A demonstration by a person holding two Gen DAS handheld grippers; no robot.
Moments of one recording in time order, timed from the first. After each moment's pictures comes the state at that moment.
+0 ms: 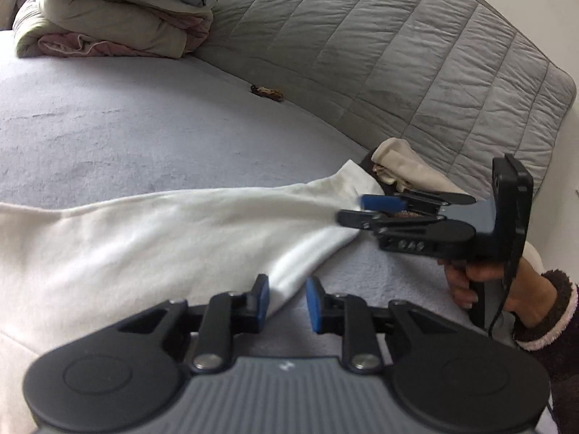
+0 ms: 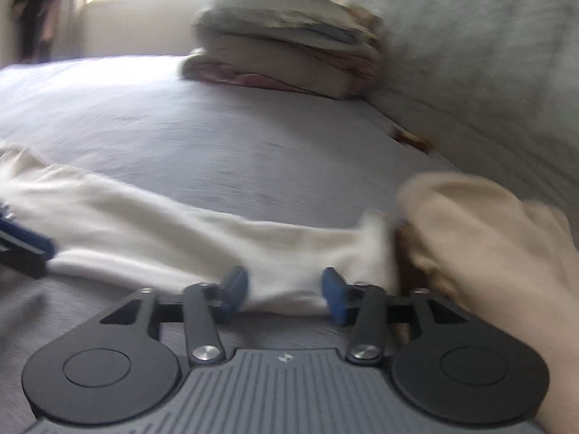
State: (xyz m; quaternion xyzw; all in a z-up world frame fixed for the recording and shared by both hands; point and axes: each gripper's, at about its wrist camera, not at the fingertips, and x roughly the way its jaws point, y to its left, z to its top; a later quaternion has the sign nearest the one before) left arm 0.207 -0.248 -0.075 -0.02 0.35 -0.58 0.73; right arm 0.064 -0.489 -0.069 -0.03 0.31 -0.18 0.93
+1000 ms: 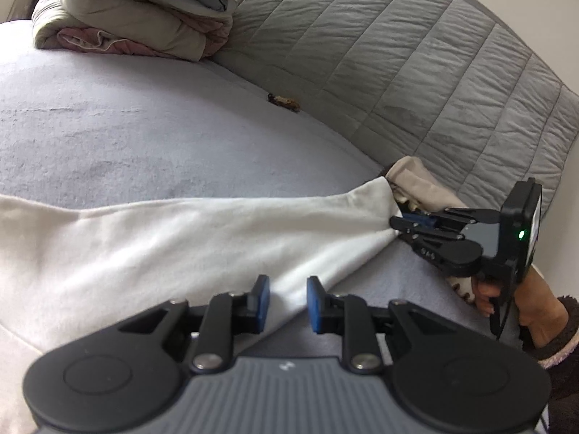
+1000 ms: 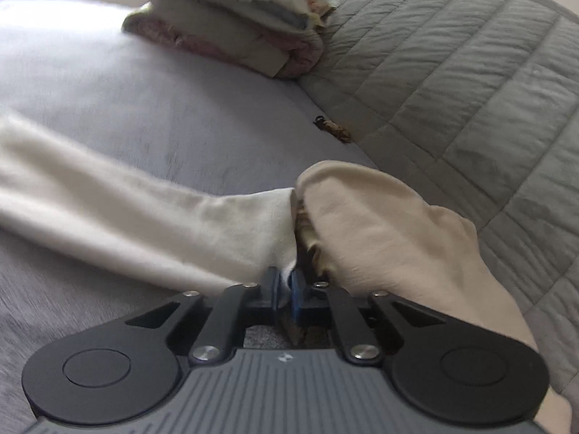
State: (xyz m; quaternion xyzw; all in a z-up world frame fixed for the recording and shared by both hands) left arm 0.213 -0.251 -0.076 -0.04 0.36 -0.56 0.74; right arm 0.061 -0.476 -0.088 -0.18 0.35 -0.30 0.87
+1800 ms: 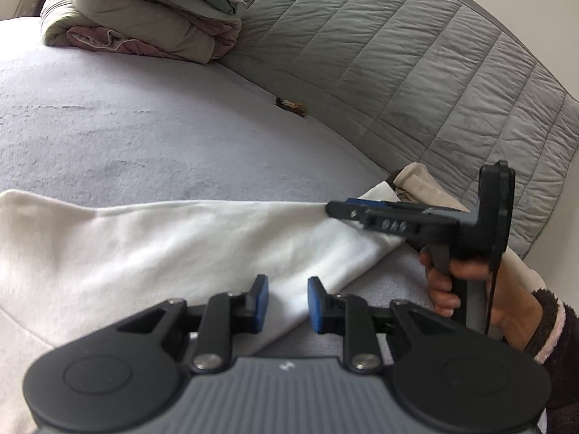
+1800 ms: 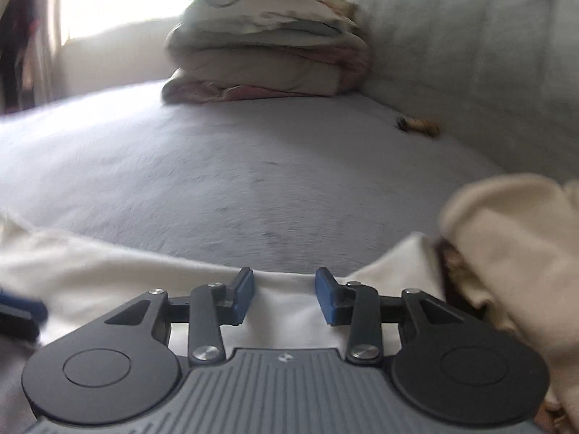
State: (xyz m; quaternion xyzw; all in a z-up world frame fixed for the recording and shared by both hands) left arm 0.219 -0.243 -0.080 -0.05 0.36 -0.56 0.75; right arm 0.106 -0.503 -0.073 0.05 0.28 -0.19 0.94
